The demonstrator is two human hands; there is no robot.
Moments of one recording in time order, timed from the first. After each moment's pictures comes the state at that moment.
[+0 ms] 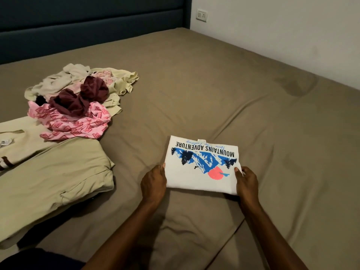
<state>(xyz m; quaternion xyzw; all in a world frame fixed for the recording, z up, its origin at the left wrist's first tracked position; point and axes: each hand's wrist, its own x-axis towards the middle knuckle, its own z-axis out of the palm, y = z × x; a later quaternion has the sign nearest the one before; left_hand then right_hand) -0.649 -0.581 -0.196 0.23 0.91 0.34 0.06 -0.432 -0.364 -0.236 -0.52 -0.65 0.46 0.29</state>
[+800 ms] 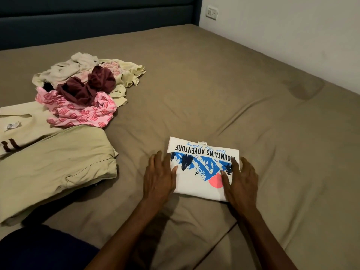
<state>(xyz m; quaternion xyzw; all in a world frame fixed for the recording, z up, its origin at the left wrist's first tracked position) -0.625 -0.601 -0.197 0.38 0.88 0.23 -0.15 -0.433 -0.408 -0.200 -0.42 -0.88 0.04 0.22</state>
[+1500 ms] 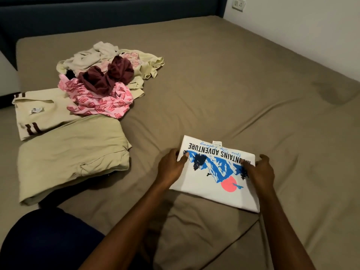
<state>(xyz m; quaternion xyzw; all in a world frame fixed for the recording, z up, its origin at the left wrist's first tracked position) -0.665 -0.572 -0.211 0.20 0.86 0.43 0.19 -0.471 -0.341 -0.188 -0.55 -0.75 0.33 0.14</state>
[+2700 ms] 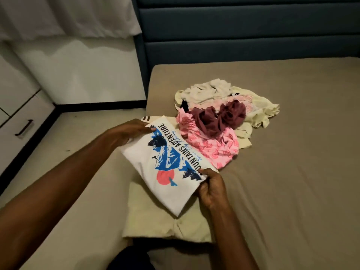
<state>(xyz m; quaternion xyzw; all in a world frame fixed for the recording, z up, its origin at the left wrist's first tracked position) -1.023 -0.908 -0.030 -0.01 0.80 0.54 0.27 -0.859 -0.667 -0.114 -0.31 -0.30 0.90 -0.02</state>
